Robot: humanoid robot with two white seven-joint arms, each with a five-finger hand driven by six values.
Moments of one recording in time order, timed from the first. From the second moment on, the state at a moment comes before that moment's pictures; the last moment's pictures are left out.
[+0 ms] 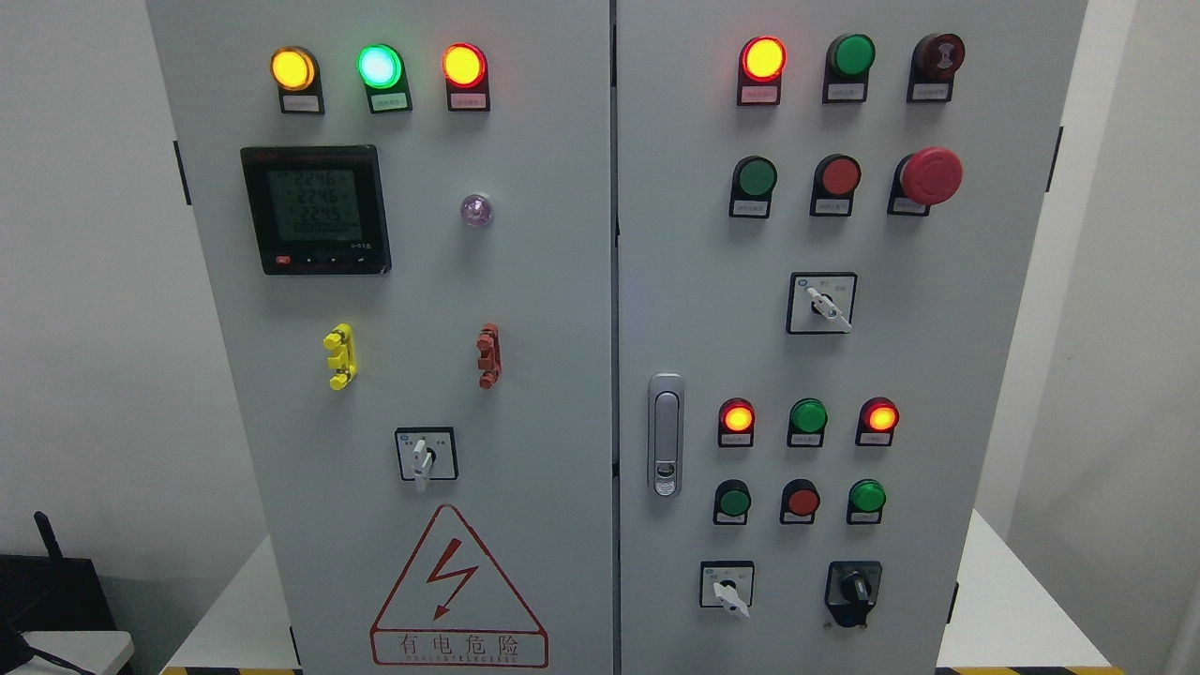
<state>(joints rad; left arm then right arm) 0.29 0.00 0.63 -0.68 -0.06 -0.38 -0.15 0.08 0.12 0.06 -0.14 0.00 0.09 -0.04</state>
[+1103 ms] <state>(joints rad) 0.25 0.09 0.80 -1.39 0.13 -0.37 -0.23 0.08 0.12 0.06 -0.14 0.00 0.09 -0.04</state>
